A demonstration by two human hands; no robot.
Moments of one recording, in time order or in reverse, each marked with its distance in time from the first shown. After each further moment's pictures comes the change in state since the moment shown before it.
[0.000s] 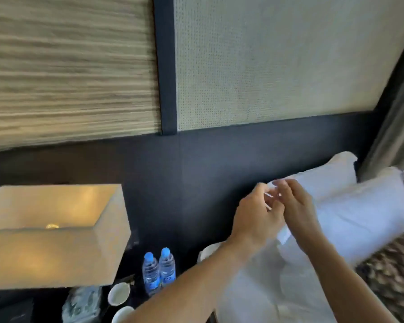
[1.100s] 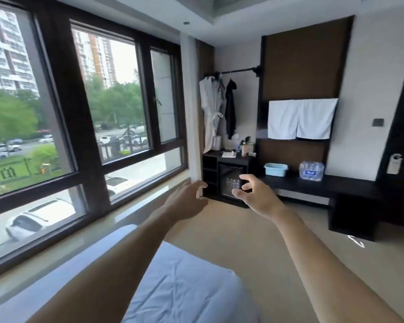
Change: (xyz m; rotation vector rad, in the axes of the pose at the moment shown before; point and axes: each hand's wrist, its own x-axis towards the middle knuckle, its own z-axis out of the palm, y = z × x) left_hand -0.716 0.748 0.343 -0.144 -1.660 1.317; right_hand -0.865 -0.477 -0.694 -0.756 1.572 0.781
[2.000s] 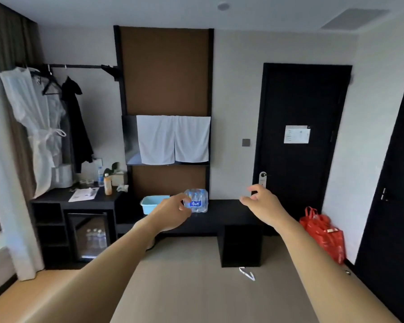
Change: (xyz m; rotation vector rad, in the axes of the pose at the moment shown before) left_hand 0.792 0.359 0.410 -0.260 -0.309 0.342; right_hand 0.485 0.486 -0.485 -0.140 0.505 0.434
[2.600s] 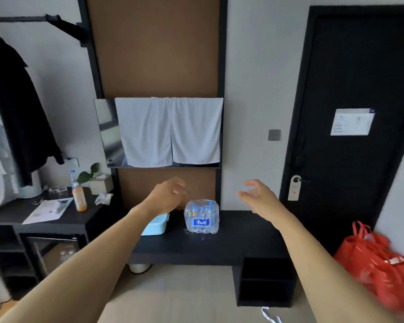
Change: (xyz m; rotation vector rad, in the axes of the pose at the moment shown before) left_hand 0.578 -0.138 0.041 -0.034 0.058 -0.012; right_hand 0.573 0.094 0.132 0.066 -0.105 -0.013
